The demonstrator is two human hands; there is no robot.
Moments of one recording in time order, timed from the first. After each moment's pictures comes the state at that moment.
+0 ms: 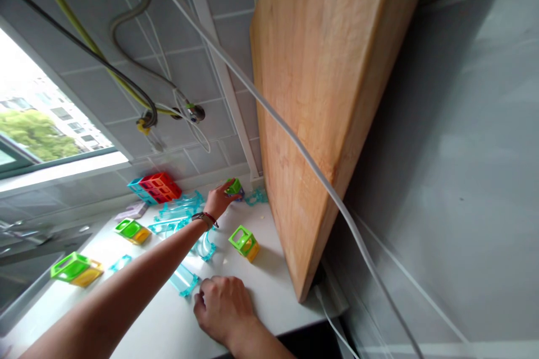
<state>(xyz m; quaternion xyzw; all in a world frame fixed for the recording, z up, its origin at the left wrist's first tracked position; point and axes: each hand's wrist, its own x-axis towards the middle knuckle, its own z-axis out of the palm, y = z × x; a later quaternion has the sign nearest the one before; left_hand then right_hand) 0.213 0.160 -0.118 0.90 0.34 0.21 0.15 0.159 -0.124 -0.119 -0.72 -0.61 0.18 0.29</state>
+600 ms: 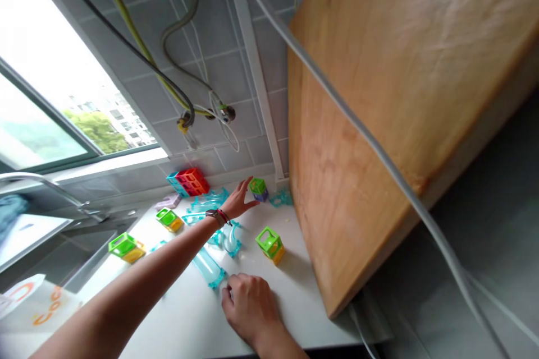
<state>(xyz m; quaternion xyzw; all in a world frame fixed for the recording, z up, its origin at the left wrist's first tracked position) 0.173 0.172 -0.111 0.95 0.22 0.18 0.10 0.156 -0.125 -0.124 -0.71 -0.61 0.18 0.31</state>
